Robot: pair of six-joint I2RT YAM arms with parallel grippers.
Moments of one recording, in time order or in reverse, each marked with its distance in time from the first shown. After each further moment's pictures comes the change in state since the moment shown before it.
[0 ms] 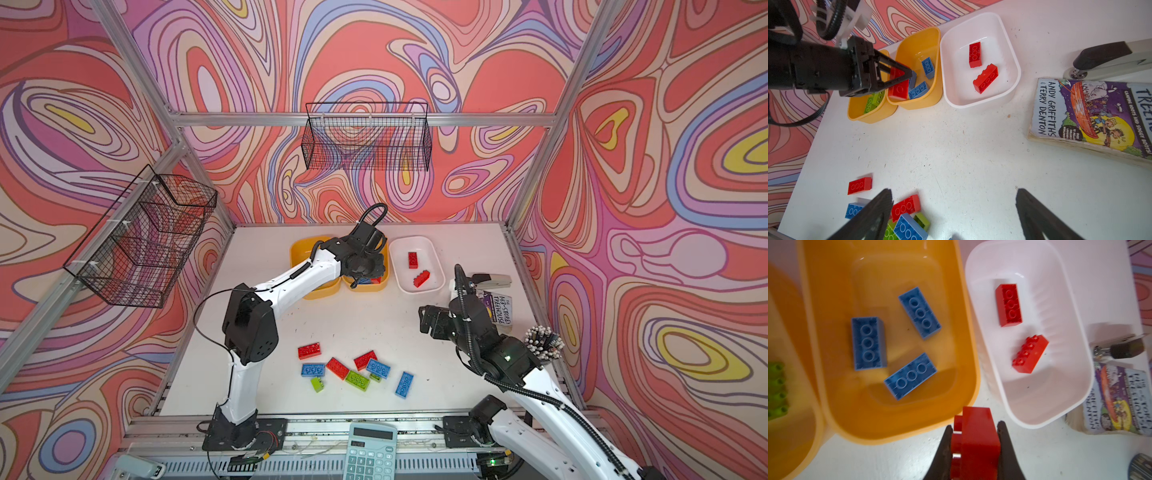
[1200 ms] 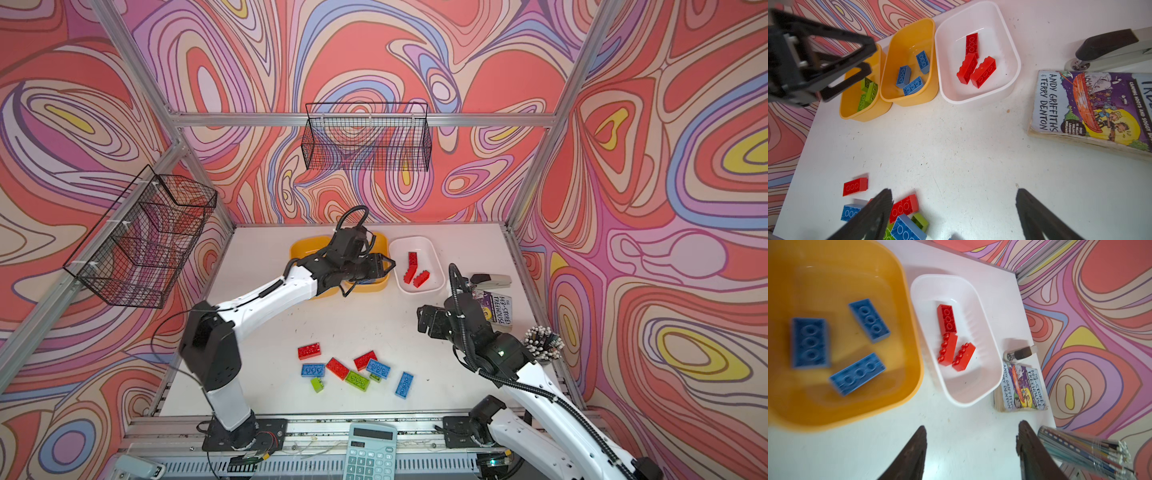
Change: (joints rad) left arm -0.012 -0.433 -0.522 0.358 0.106 -0.127; right arm 0.000 0.067 -0.003 0.023 -0.007 0.011
